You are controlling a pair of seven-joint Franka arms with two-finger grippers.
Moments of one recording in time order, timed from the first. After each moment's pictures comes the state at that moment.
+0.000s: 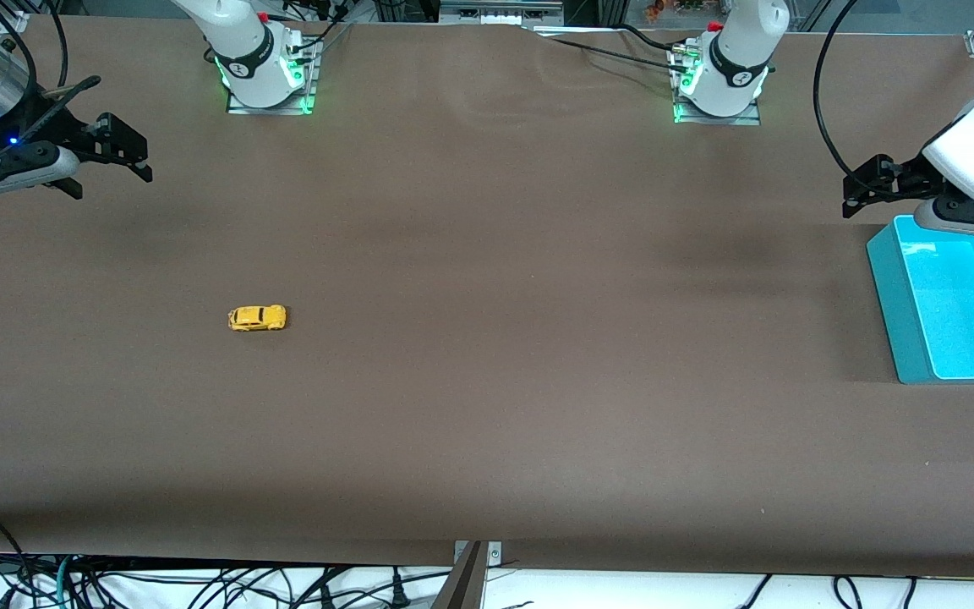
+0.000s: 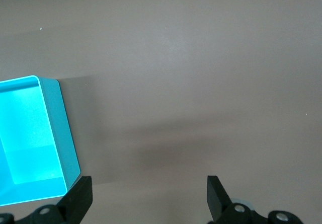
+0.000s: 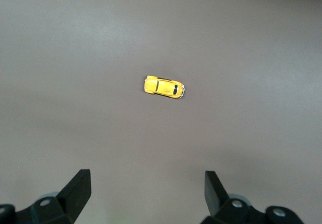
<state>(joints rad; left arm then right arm) -0.01 -0.02 -0.03 -1.66 0.03 1.61 0.09 0.06 -0.17 0.00 -1.88 0.05 1.73 -0.20</state>
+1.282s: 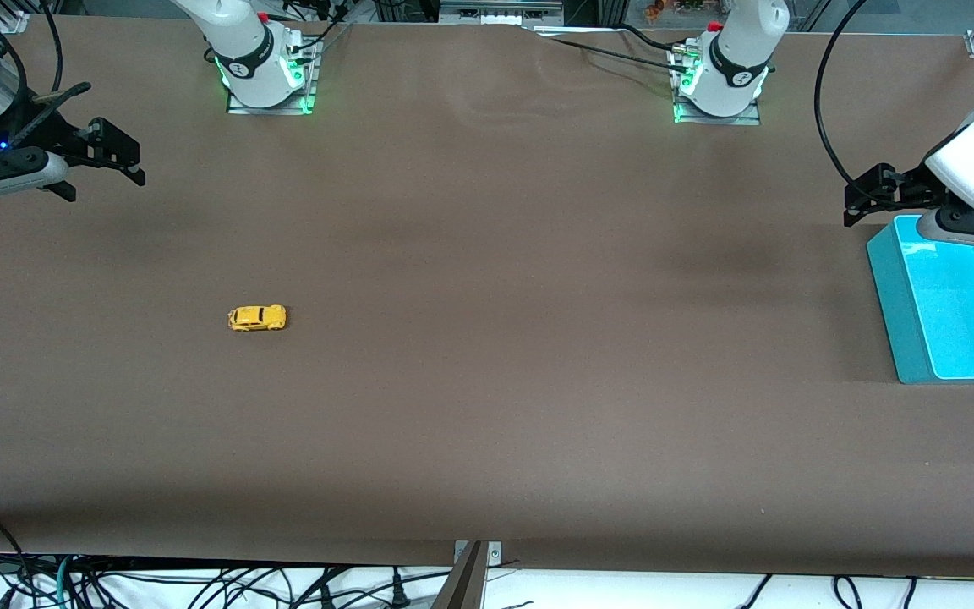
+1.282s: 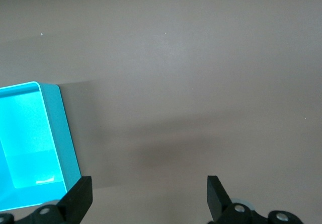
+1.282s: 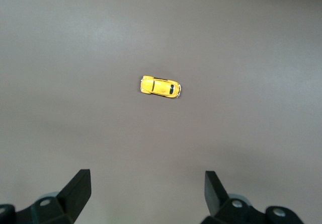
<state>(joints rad) -0.02 0.02 -0.04 -1.60 0.03 1.60 0.09 0.07 -0.17 -0.03 -1.88 0.05 1.73 -0.20</state>
